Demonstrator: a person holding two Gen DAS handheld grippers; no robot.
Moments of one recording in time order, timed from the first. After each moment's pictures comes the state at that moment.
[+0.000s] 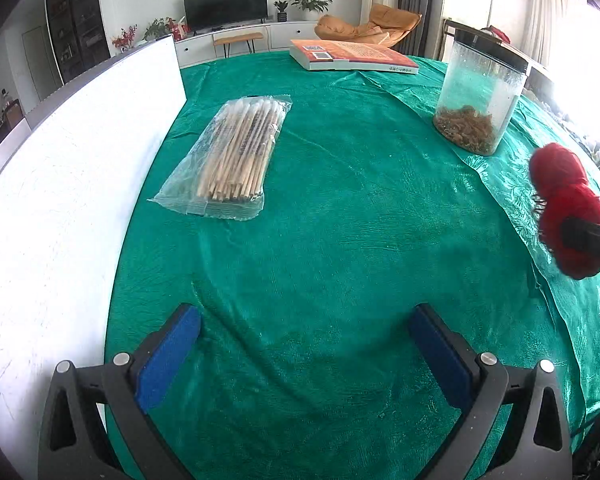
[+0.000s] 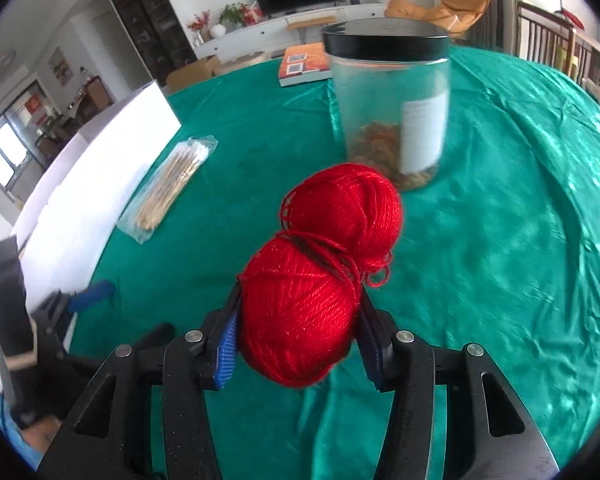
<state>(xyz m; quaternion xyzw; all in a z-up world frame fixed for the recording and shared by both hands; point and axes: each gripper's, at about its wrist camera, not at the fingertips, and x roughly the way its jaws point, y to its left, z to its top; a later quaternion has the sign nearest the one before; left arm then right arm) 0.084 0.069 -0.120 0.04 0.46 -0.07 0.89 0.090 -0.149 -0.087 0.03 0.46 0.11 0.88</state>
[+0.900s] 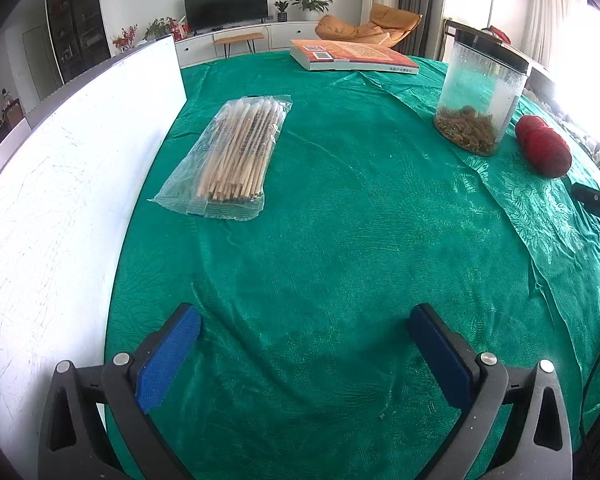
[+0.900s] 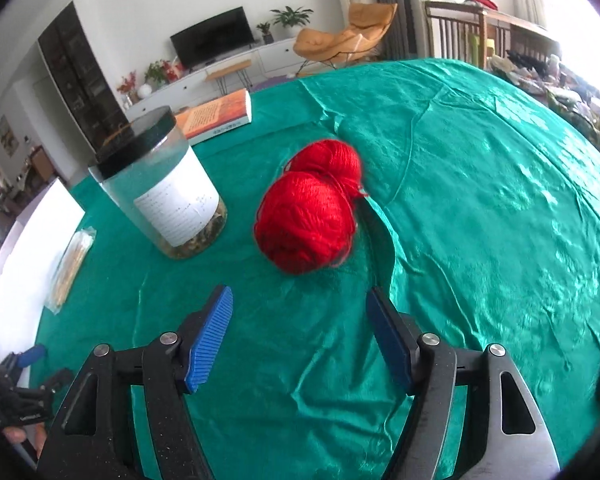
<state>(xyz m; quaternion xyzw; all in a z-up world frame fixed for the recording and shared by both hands) 0.085 0.069 -0.121 0.04 0.45 -0.07 0.89 0.106 -0.264 -0.093 0.11 0.41 -0.01 0.91</state>
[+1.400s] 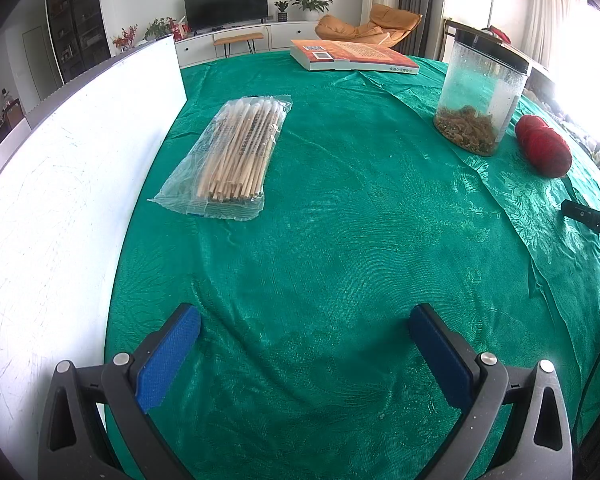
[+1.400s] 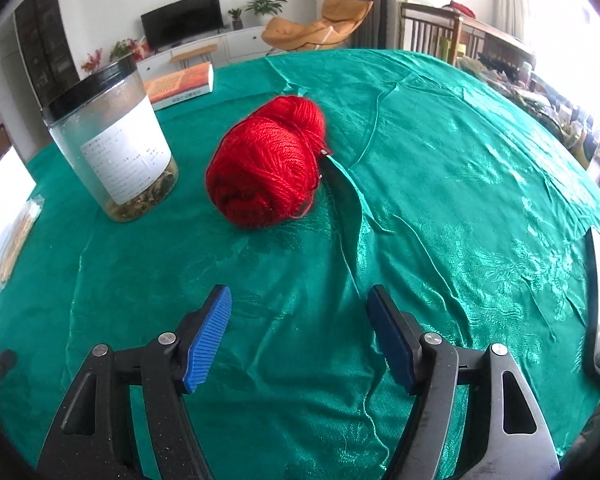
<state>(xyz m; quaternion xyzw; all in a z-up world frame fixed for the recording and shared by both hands) 0.085 0.069 -0.121 0.04 0.45 -0.07 0.89 0.116 -0.260 -0.112 0.04 0.43 -0.08 0.90</state>
